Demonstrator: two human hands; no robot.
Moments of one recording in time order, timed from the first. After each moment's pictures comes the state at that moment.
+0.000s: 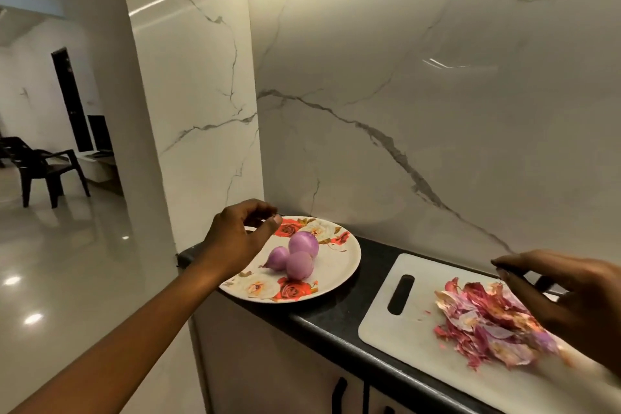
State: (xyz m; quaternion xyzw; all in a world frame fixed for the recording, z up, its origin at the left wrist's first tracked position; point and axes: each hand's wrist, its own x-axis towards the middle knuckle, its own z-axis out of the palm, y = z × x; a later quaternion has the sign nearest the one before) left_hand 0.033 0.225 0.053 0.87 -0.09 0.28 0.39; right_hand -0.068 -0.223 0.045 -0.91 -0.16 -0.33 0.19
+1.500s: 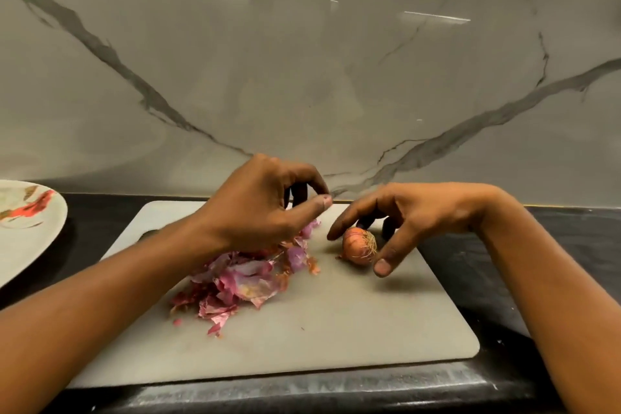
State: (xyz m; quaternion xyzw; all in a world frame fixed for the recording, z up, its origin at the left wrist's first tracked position) left_hand 0.057 -0.120 0.022 0.71 -0.59 0.11 0.38; right_hand -0.074 -0.349 0.062 -0.92 -0.08 0.19 0.33
